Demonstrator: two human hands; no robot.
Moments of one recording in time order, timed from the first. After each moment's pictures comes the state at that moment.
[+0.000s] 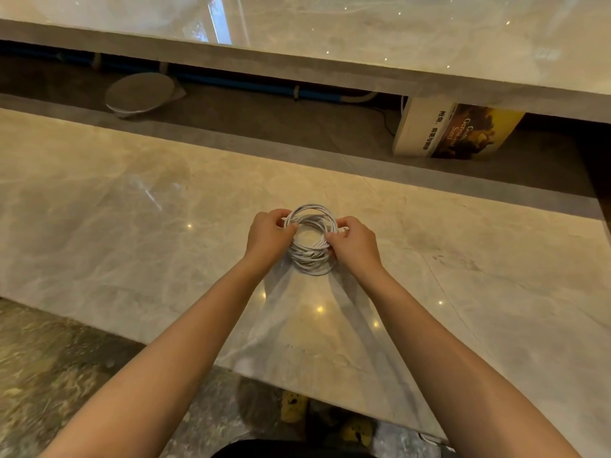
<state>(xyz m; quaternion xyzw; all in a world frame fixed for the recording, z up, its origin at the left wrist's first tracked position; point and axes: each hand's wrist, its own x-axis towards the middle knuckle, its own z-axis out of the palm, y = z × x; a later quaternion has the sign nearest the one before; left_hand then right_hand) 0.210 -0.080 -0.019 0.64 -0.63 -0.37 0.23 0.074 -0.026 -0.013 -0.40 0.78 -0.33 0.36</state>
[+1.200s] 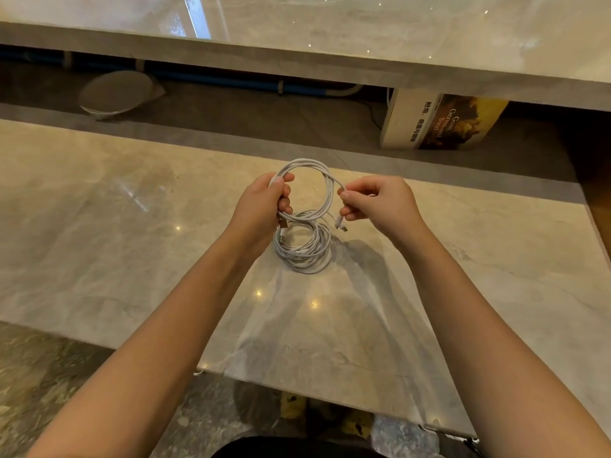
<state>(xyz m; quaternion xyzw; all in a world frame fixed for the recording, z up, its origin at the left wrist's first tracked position) 0.197 -0.079 0.050 0.49 -0.44 -0.65 0.38 0.029 -0.025 0.056 -0.42 0.68 -0.45 0.39</state>
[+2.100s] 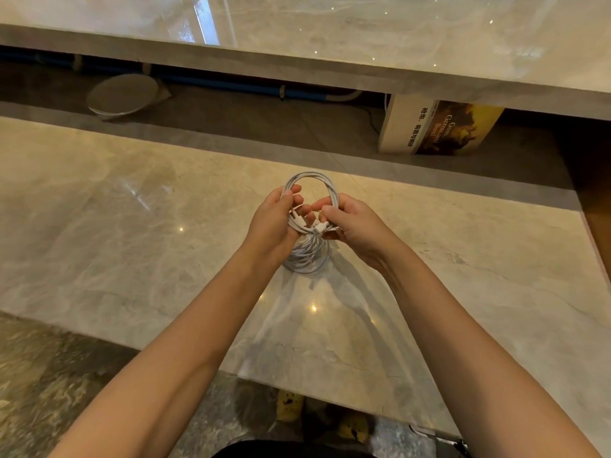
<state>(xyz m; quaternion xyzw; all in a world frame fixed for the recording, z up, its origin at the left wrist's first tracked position) 0.173 -0.062 0.030 0.44 -0.26 -0.74 0.44 0.053 -0.014 0.047 -0.40 0.60 -0.42 0.55</state>
